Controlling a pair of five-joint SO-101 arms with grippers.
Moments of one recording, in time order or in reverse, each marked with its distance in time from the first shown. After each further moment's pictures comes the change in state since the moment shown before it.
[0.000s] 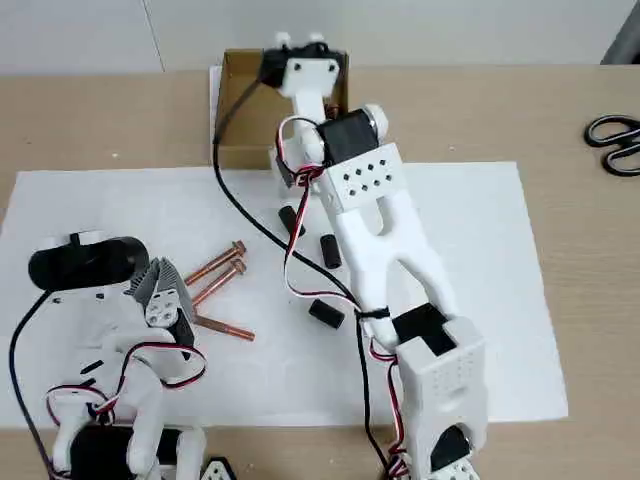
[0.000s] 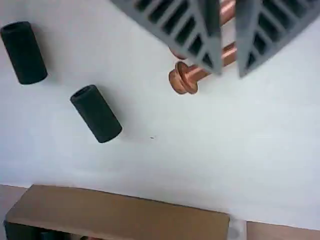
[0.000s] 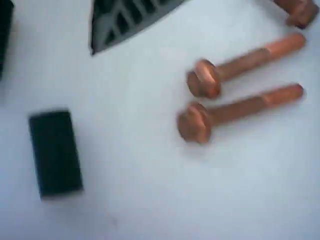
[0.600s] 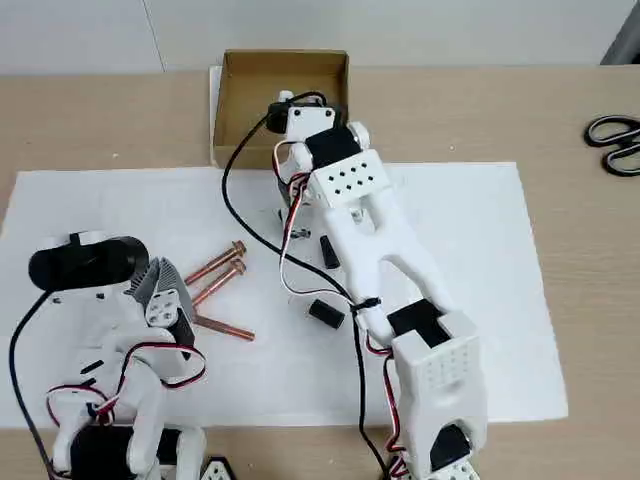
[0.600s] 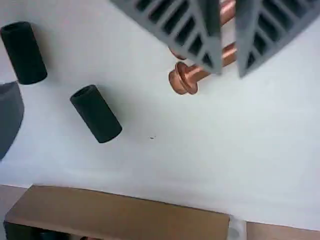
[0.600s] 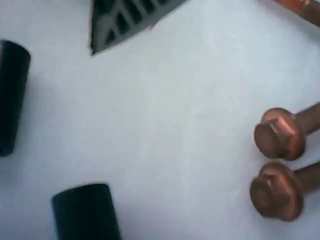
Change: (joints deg) left arm 0.0 0.0 0.0 0.0 0.0; right arm 0.2 3.5 10.7 -0.5 0.0
